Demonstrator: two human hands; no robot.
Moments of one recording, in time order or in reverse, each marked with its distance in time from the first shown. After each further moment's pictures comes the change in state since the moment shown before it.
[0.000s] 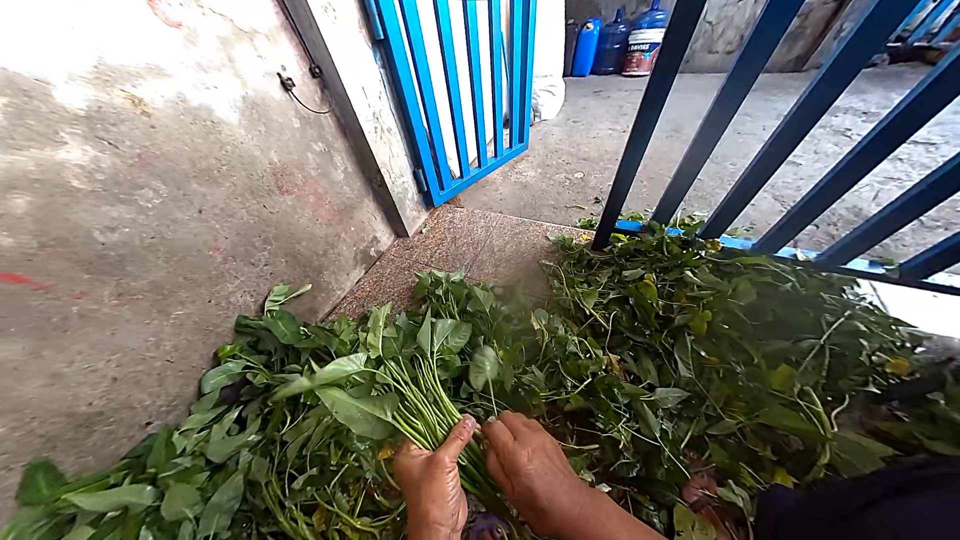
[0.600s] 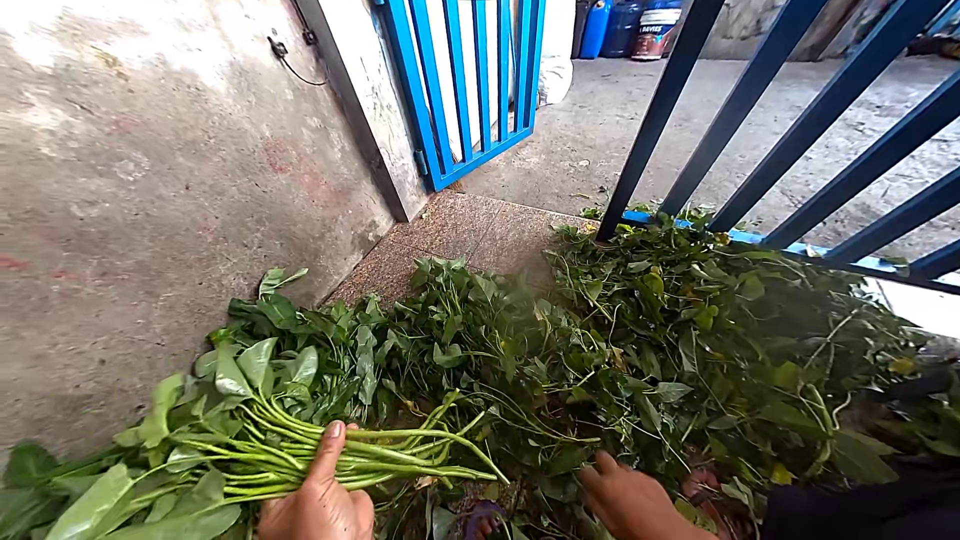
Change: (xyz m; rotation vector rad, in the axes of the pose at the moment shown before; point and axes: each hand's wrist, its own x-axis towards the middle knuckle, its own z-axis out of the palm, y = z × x) left_hand 0.035 0.051 -0.060 -0.083 0.463 0.329; right_hand -0.088 0.072 -0.044 -0.149 -0.816 0.513
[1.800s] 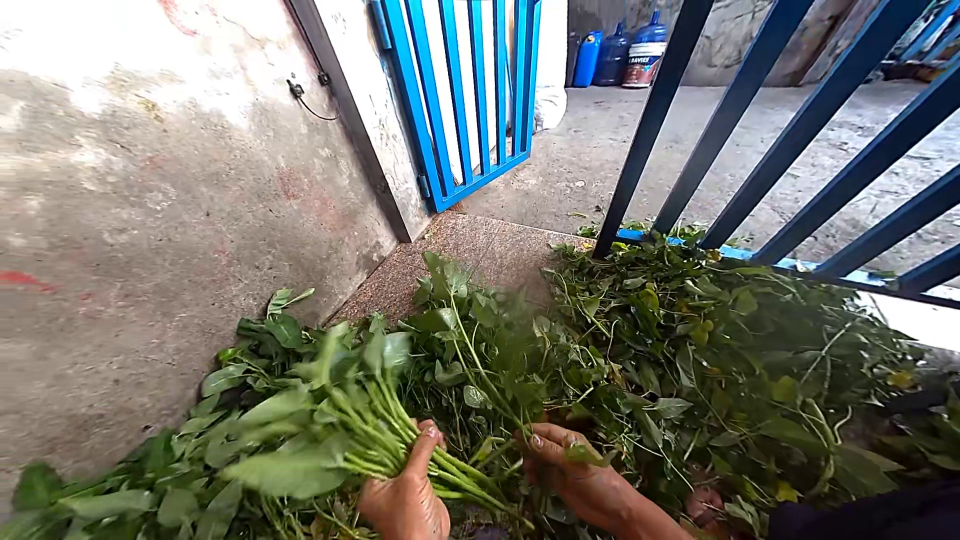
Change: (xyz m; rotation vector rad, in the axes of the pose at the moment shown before) left_hand -0.062 -0.020 0.025 0.003 -0.228 -0.216; right_hand 0.044 -0.048 -0.024 1.717 -0.020 -0.364
